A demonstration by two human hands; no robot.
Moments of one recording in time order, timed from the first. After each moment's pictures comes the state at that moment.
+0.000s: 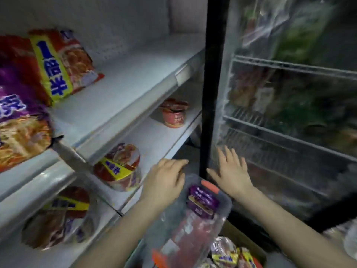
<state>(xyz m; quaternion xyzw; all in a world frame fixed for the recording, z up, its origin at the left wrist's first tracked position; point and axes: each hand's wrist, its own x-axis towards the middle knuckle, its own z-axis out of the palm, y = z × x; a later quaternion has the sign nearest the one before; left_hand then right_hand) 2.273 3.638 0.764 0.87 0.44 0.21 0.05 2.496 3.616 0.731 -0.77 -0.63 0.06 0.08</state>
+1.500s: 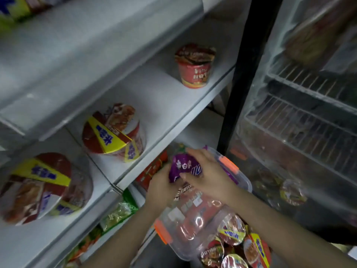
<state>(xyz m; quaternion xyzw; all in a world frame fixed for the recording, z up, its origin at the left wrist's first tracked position) 2.266 3.650 0.606 0.63 0.65 0.22 0.36 2.437 3.656 0.634 -0.56 -0.71 0.35 0.25</state>
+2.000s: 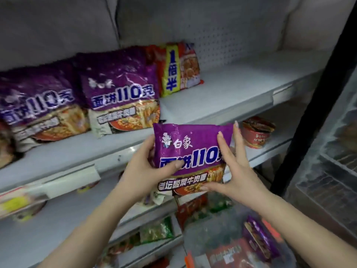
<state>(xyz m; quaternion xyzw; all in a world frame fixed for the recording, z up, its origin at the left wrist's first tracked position) 2.154 3.550 0.885 0.55 0.56 0.53 0.32 2.376 3.637 0.821 -0.31 -0.85 0.21 0.35</state>
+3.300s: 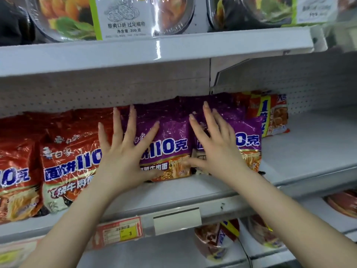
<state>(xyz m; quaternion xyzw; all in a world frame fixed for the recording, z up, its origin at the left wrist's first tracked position) 1.901 3.492 0.969 0.57 0.74 0.10 -0.34 2.092 3.655 0.954 -0.25 -0.90 -0.12 0.34</state>
